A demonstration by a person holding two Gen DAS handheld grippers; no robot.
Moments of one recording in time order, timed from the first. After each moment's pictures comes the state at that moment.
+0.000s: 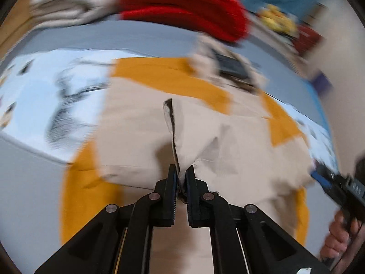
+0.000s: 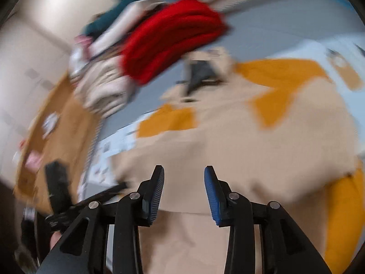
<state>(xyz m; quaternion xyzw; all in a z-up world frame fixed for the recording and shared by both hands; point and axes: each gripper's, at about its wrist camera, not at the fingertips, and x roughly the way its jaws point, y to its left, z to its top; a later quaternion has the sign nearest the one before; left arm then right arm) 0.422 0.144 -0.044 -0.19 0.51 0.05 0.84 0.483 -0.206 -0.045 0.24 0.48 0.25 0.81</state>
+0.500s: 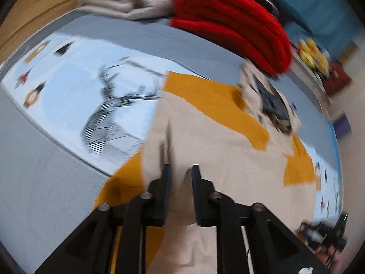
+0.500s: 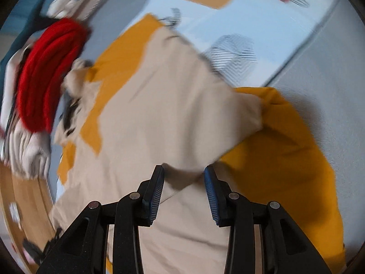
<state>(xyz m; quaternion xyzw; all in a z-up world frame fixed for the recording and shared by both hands) 0.425 0.206 -0.043 -0.26 0.48 0.14 0.82 0.509 -0.308 -0.150 0.35 0.60 -0.02 0.72</state>
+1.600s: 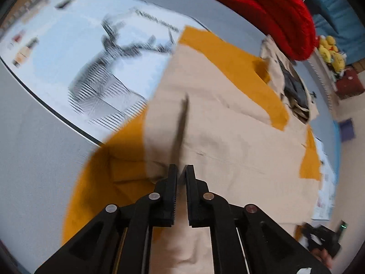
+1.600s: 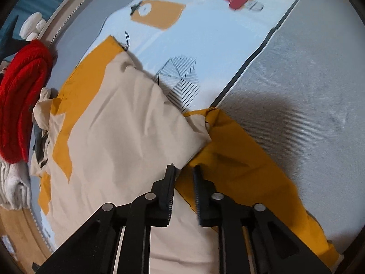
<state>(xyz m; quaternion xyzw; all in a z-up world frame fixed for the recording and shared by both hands) 0.432 0.202 -0.091 -0.28 0.56 0.14 0.77 0.504 -0.335 -0.143 0.32 0.59 -0.14 0.73</state>
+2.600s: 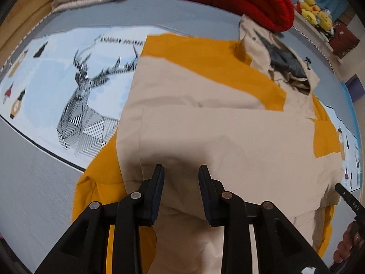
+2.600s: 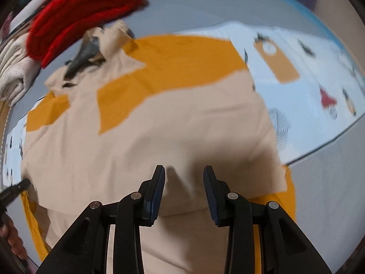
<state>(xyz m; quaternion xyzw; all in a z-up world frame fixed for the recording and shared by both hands) 0.455 0.160 -0.090 -0.16 0.56 0.11 0.80 0.539 -0.226 -0.103 0.05 0.56 0.04 0.83</state>
